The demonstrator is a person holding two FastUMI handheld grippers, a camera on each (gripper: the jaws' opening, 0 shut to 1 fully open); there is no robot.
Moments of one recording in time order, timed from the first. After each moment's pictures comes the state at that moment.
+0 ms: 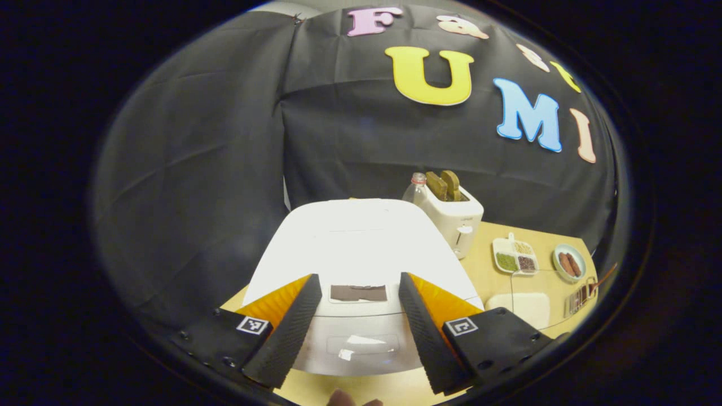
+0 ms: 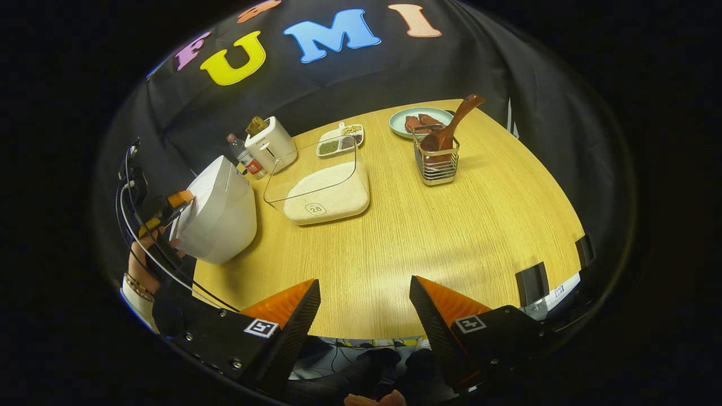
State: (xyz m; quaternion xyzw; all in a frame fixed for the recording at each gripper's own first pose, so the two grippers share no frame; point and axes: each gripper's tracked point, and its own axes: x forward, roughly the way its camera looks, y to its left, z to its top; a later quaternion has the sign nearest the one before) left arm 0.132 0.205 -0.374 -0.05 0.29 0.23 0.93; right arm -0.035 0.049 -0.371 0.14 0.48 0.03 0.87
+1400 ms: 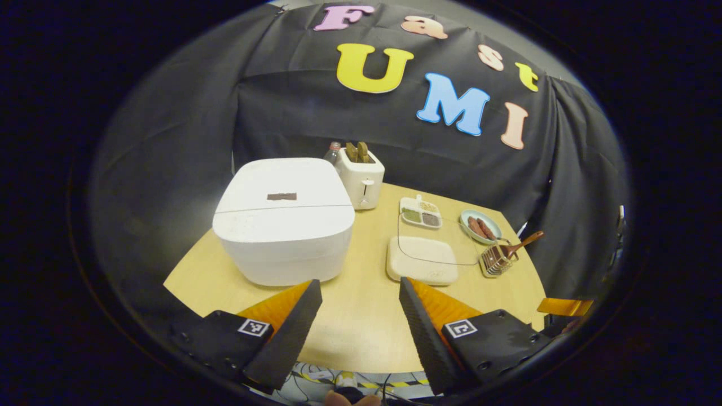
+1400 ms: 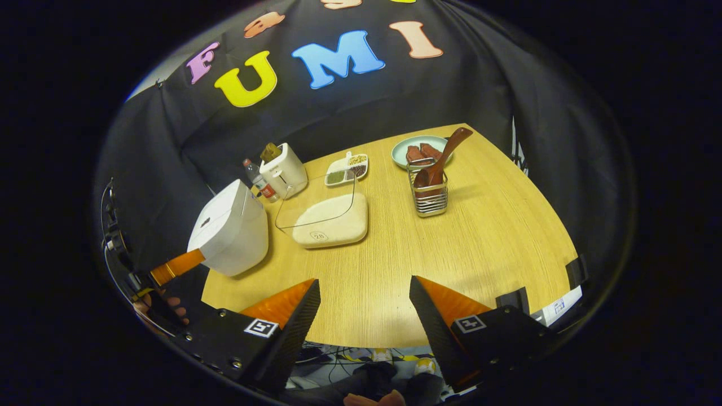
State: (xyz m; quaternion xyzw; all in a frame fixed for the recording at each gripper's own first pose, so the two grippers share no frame) left arm -0.018 0.025 -0.323 -0.12 0.35 0.08 0.92; right arm -0.029 -0.008 -0.316 0.17 0.39 0.06 0.90
